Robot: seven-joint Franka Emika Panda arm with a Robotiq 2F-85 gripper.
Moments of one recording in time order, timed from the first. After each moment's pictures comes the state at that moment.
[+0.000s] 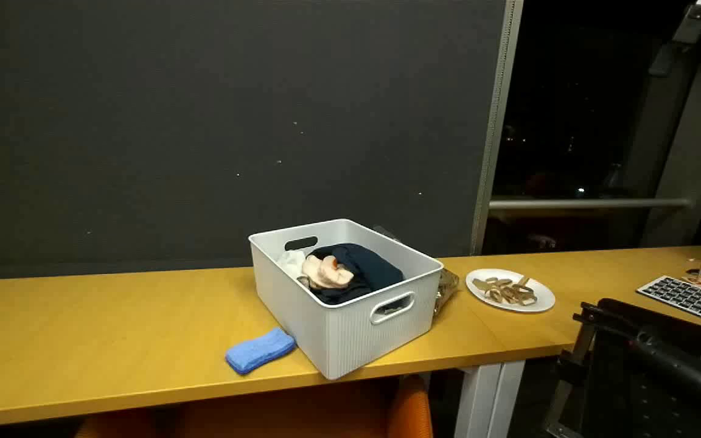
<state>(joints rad) -0.05 -0.69 -0.43 -2.58 0.02 2.03 -0.55</state>
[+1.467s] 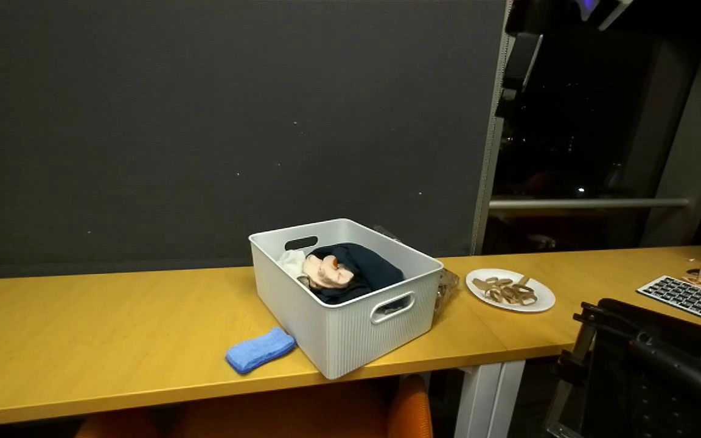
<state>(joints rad) 0.01 -0.07 -0.29 -2.24 0.03 2.34 -0.58</state>
